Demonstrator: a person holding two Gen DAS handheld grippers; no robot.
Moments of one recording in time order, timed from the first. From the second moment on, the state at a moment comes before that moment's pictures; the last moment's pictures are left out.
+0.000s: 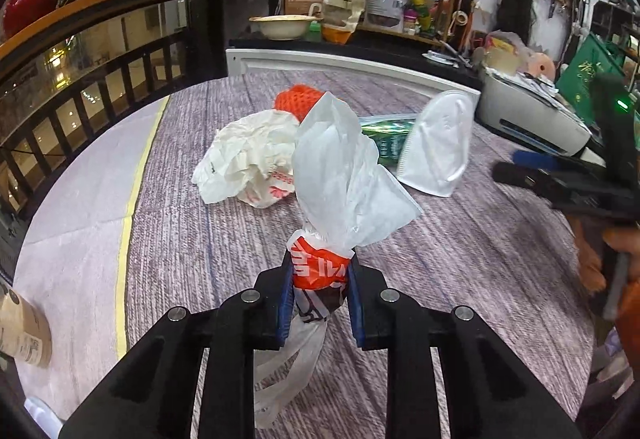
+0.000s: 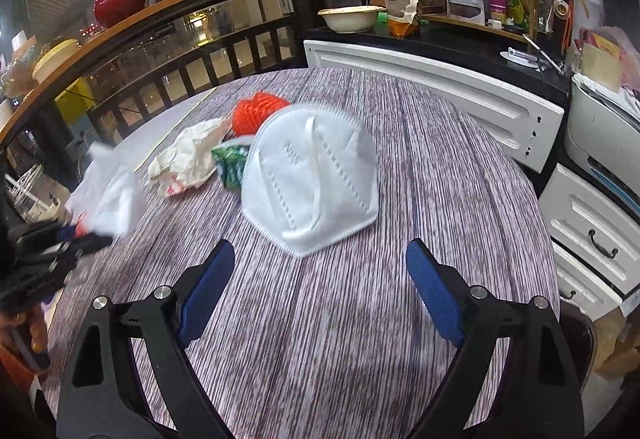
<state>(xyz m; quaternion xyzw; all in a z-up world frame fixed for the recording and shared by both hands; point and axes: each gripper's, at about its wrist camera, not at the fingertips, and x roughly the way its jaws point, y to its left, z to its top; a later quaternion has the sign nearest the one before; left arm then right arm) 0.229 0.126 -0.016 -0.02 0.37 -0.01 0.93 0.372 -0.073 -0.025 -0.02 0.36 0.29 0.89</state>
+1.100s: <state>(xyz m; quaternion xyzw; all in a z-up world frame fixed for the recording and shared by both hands) 0.197 0.104 -0.025 -0.06 0.37 -0.04 0.93 0.337 -0.084 -0.016 -0.03 0.34 0.34 0.87</state>
